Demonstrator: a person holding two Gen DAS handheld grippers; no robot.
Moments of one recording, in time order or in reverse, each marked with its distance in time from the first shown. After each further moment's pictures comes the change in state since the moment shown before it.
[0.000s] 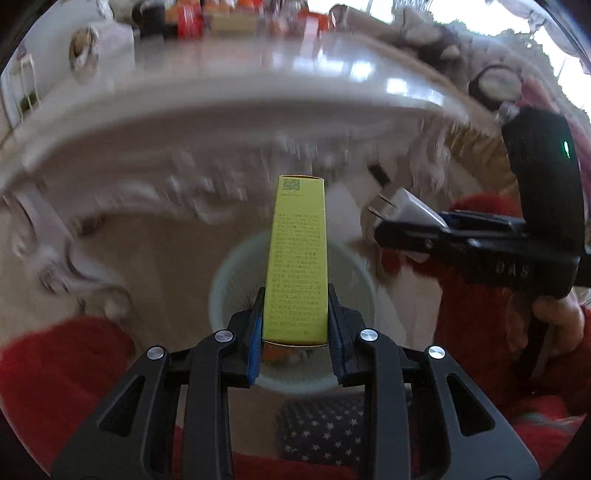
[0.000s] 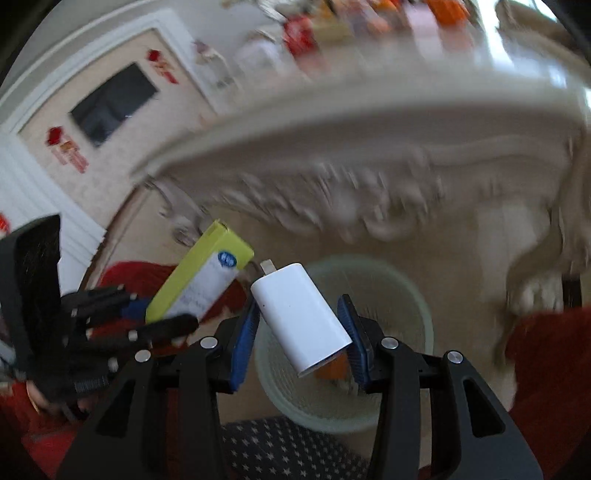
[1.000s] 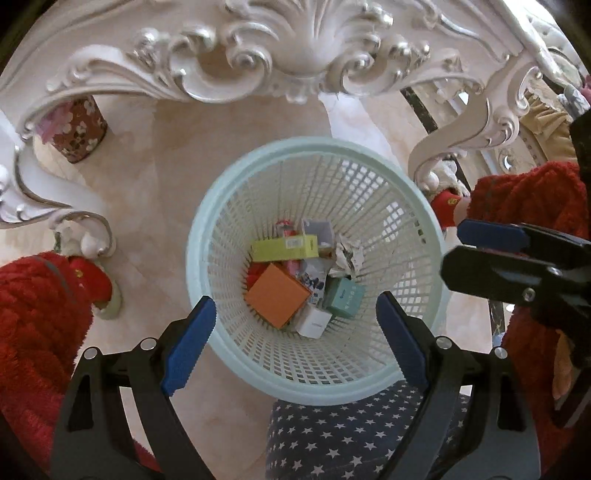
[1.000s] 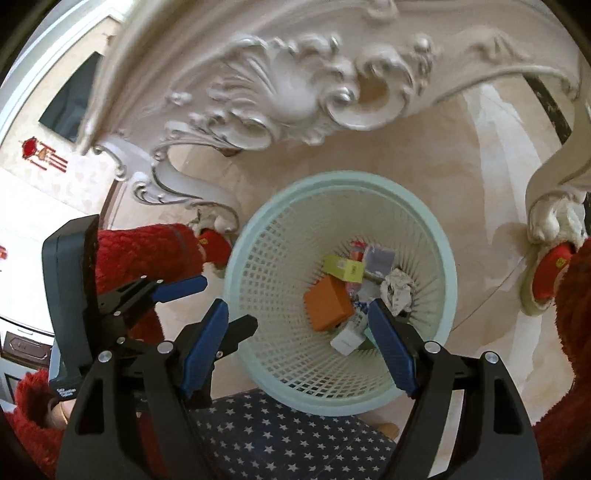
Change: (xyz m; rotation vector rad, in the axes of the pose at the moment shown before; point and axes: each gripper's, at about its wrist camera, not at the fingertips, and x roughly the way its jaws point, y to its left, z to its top) left arm 0.114 0.022 -0.029 -0.122 0.191 0.085; right arm 0.053 -0.028 -0.041 0.109 0.173 0.014
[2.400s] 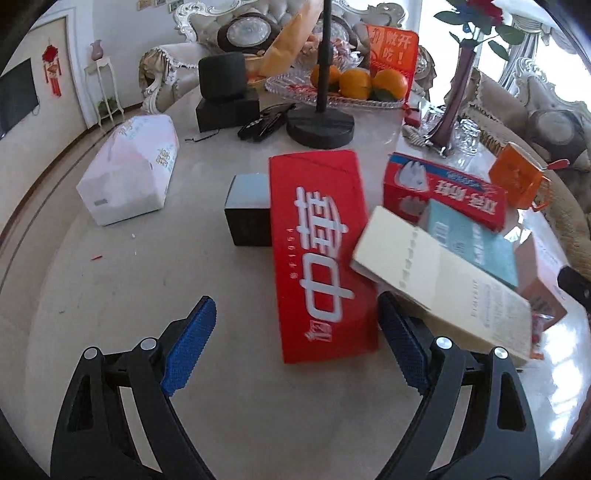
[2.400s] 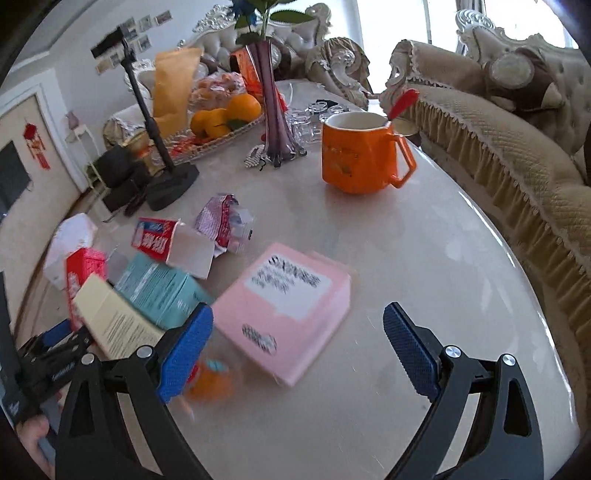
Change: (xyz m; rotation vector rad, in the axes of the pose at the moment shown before) left arm -0.078 0.114 0.484 -0.137 -0.371 0.217; right arm -0.098 -0.033 0.419 0.147 -0.458 -0.481
